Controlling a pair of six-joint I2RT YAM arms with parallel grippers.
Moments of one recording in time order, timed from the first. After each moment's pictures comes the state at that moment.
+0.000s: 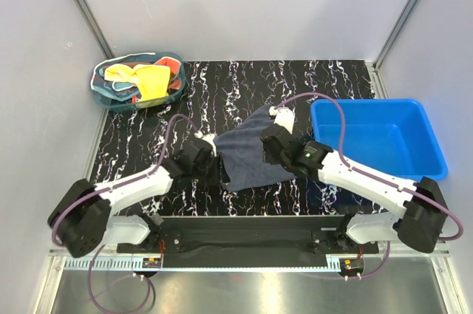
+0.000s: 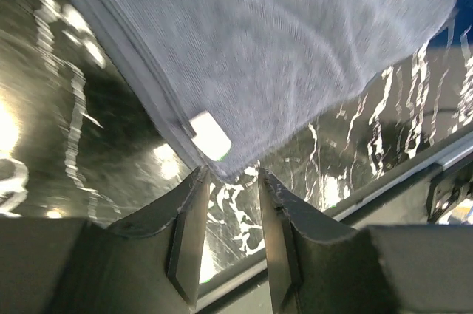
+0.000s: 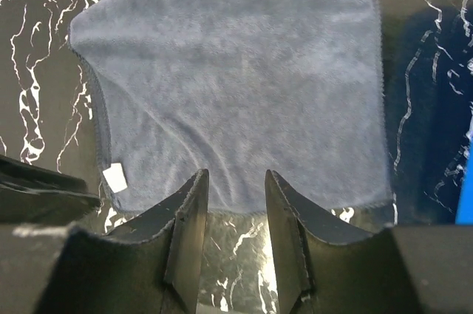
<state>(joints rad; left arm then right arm) -0.70 1.23 0.59 -0.21 0.14 -0.71 0.92 1.31 1.00 -0.50 0.47 0.63</state>
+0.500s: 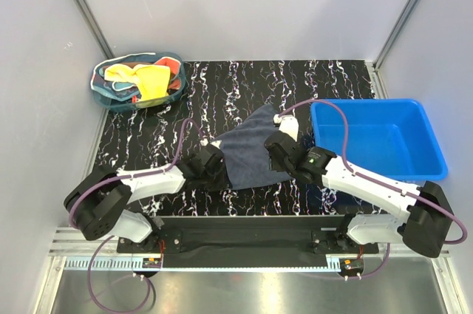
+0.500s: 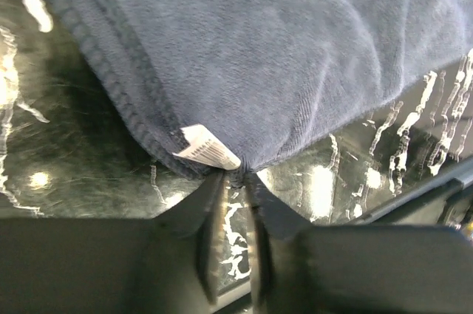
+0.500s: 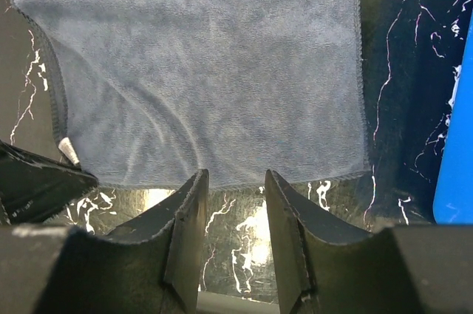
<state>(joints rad) -0.81 1.41 0.58 -0.12 0.09 -0.86 0.92 1.24 0.91 -0.54 0.47 0.64</state>
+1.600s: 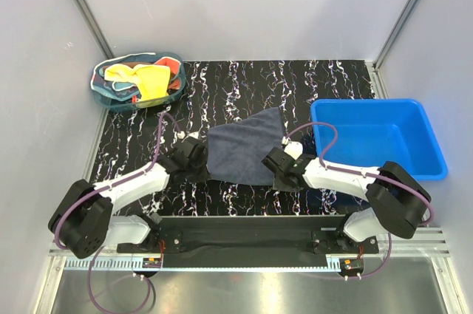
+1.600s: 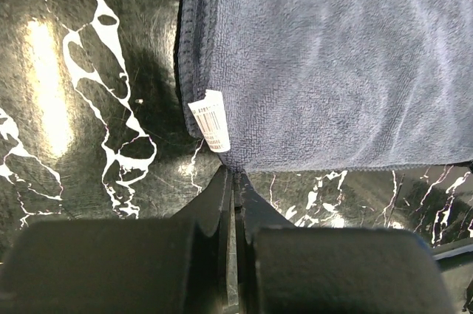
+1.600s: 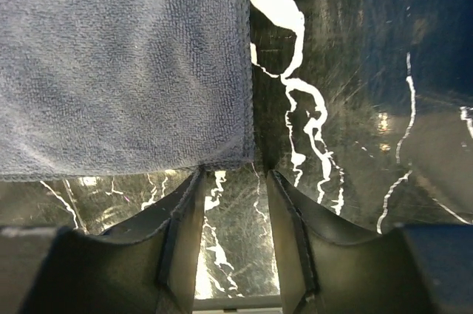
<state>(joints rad) -0.63 1.25 0.58 -0.32 -0.05 -0.78 0.88 1.44 0.73 -0.55 0.35 0.94</state>
